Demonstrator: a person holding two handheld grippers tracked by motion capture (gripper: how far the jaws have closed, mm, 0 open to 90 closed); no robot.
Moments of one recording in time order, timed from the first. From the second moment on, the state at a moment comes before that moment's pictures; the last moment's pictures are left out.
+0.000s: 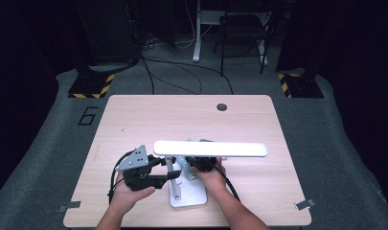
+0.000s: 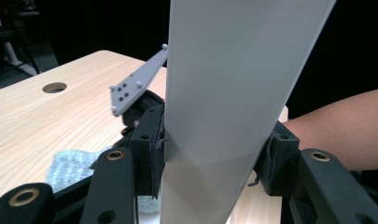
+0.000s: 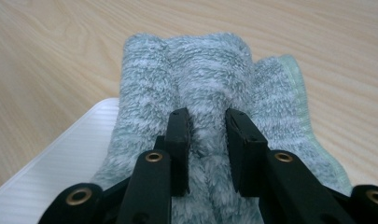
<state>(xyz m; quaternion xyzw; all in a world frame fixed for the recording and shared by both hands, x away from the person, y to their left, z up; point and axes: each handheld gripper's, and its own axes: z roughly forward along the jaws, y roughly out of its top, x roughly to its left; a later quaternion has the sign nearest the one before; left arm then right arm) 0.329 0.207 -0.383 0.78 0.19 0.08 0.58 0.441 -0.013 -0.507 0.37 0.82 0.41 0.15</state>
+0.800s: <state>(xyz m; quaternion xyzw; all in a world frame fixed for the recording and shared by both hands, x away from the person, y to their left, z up) 0.330 0.207 -0.385 0.79 0.19 0.08 0.58 0.470 0.018 -0.510 0.37 0.83 0.39 0.15</state>
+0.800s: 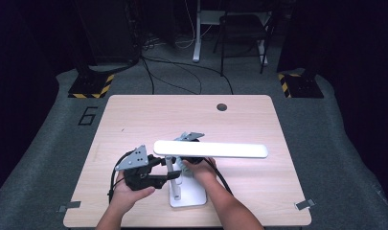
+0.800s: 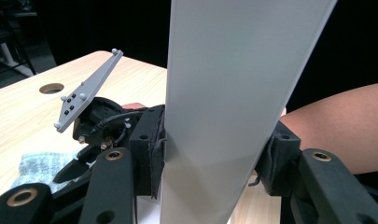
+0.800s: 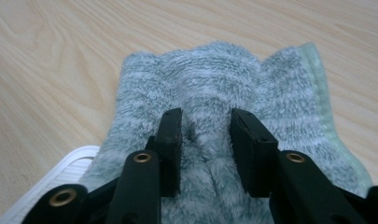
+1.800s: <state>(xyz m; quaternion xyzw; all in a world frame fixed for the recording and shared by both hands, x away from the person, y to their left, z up) 0.323 0.205 -0.382 0.79 0.21 0.13 0.56 0.458 -0.041 -0.504 0.33 0.86 0.34 0.18</state>
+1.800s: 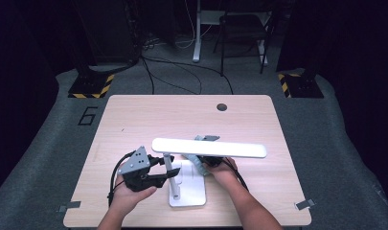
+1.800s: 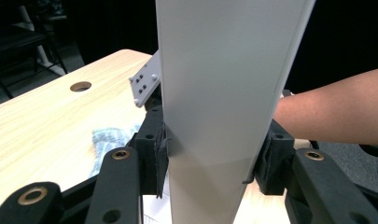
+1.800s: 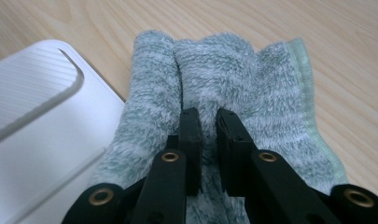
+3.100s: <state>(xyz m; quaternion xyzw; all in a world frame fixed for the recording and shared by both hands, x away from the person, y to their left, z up) 0.323 0.206 -0.383 0.79 0.21 0.13 0.57 0.455 -0.010 -0.504 0.33 0.86 0.34 0.17</state>
